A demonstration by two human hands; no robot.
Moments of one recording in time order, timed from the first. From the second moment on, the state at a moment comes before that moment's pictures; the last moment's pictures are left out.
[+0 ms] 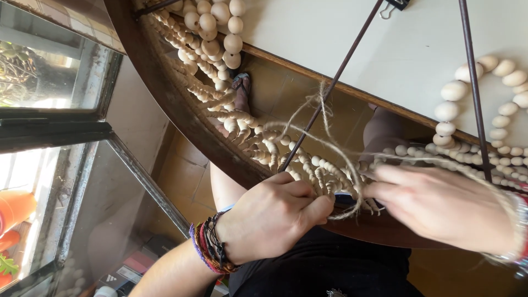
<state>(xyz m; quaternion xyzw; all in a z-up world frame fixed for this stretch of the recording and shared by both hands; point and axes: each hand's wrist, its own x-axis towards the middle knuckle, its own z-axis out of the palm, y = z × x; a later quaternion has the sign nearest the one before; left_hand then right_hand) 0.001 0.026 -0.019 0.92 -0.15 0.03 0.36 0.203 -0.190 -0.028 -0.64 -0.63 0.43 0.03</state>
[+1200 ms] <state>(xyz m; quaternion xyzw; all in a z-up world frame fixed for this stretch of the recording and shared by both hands) -0.001 0.004 -0.018 0.90 -0.08 0.10 0.41 0.171 -0.193 -0.029 -0.65 -0.56 0.45 0.25</state>
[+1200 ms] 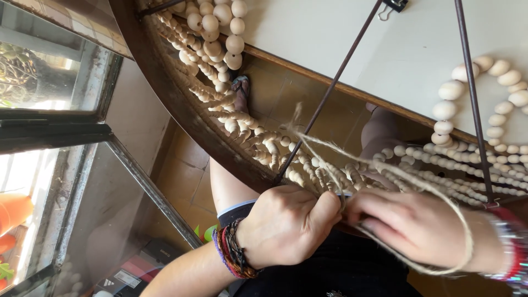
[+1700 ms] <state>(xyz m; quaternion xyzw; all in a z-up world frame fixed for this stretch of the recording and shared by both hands) -0.003 0.013 -0.026 0.90 -0.14 0.14 0.39 0.180 -0.106 -0.142 -0.47 -0.54 0.68 0.13</state>
